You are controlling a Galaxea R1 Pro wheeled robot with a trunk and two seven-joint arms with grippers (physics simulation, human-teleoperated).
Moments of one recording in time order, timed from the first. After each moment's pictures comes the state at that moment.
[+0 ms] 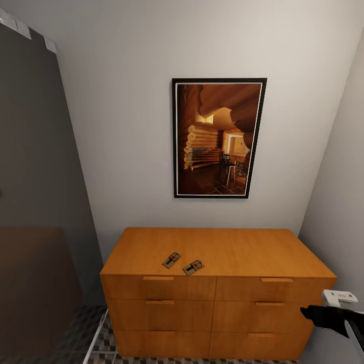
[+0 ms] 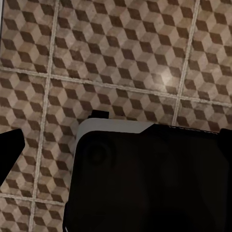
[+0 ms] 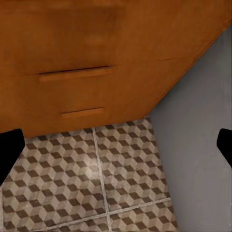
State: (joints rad) left arm -0.16 -0.05 0.08 -0.01 0.05 -0.16 0.08; right arm -0.13 -0.31 -0.30 -1.44 0.01 0.90 0.20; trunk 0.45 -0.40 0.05
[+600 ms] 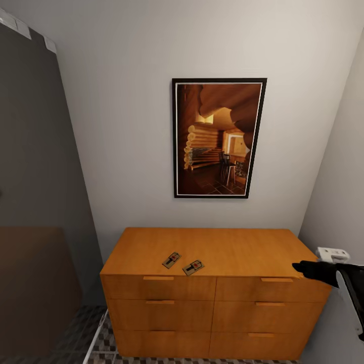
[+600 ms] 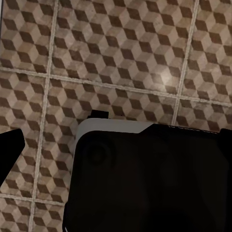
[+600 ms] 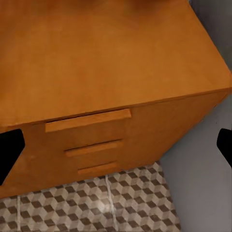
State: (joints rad) left arm -0.16 -0.05 0.08 -0.01 0.05 -0.16 0.08; right arm -0.37 -0.32 -0.29 -1.49 0.00 1.04 0.20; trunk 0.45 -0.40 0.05
